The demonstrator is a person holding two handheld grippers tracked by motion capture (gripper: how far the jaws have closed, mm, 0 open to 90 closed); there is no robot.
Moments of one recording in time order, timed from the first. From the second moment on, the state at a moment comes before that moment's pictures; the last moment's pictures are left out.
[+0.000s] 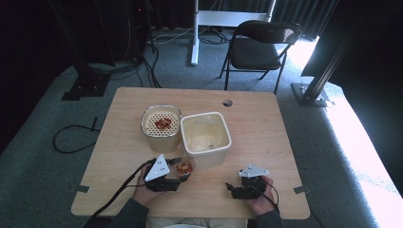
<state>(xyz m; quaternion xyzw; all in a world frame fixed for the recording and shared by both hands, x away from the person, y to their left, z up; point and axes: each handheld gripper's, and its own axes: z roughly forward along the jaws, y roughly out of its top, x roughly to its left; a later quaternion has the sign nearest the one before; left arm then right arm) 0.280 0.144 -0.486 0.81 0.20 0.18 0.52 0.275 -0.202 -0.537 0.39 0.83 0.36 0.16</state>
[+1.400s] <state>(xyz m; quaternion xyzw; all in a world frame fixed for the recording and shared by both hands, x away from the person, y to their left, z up) 0.292 0.269 -0.443 0.75 0.33 0.31 0.48 0.279 -0.204 -0.541 0.40 0.83 0.35 0.17</state>
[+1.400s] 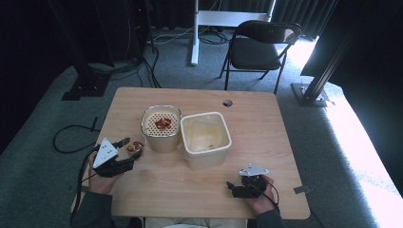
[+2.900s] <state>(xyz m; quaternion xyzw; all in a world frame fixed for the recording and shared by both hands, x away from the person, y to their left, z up) 0.330 0.305 -0.392 0.74 0.33 0.36 0.46 0.323 -0.230 -0.534 0.44 0.81 0.32 0.22</state>
